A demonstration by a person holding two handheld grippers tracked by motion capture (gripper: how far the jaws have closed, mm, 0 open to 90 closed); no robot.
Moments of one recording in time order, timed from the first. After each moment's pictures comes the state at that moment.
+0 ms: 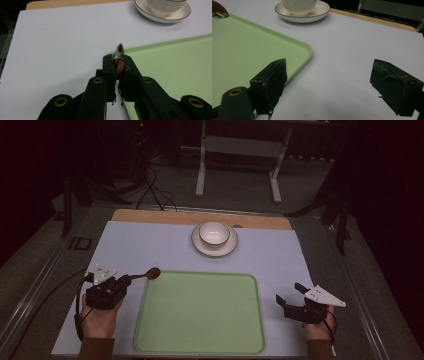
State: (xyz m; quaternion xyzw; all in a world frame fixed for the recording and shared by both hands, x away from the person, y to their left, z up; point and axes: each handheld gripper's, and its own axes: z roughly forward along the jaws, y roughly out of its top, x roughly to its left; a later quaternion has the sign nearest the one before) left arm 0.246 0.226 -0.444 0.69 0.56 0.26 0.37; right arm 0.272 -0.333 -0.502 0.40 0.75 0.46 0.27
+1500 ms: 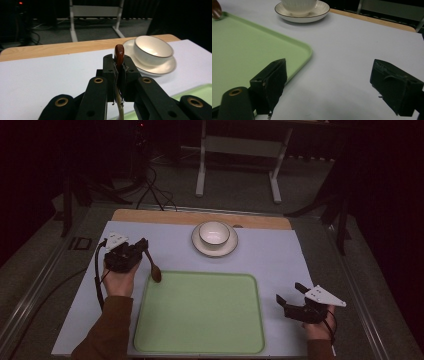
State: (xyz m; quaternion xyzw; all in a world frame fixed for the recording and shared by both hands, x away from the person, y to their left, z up) left arm 0.328 0.213 -0.429 0.66 0.50 0.27 0.49; right arm 0.272 -0.334 -0.501 0.40 0.75 0.46 0.27
